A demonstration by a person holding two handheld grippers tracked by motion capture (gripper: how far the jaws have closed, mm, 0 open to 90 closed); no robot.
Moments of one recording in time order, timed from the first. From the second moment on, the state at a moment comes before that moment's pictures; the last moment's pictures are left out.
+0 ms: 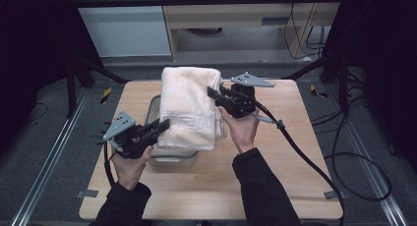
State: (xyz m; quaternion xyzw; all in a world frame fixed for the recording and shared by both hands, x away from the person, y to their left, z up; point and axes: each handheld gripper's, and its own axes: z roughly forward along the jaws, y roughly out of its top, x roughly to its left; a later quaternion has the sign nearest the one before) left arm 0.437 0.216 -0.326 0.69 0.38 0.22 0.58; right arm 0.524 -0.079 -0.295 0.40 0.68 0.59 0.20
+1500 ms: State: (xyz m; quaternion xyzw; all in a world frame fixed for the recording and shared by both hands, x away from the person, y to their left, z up) left arm 0.458 0.266 -0.373 0.68 0.46 0.23 0.52; right arm 0.565 -0.004 -0.351 0.40 0.72 0.54 0.18
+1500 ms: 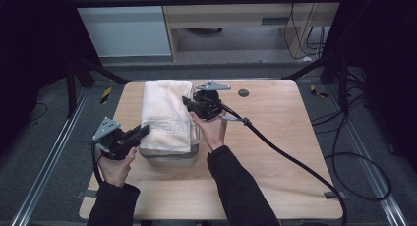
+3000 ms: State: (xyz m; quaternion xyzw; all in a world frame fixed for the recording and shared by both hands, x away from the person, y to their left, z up) left arm 0.485 0.260 -0.426 0.72 0.50 0.24 0.42; right arm 0.589 0.013 -0.427 0.43 0.75 0.47 0.15
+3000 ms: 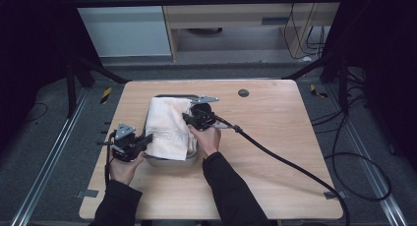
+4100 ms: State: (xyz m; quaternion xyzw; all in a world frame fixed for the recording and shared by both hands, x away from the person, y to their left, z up) left arm 0.491 0.254 -0.424 0.72 0.50 0.26 0.40; right arm 0.599 0.010 -0.432 0.40 0.77 0.45 0.19
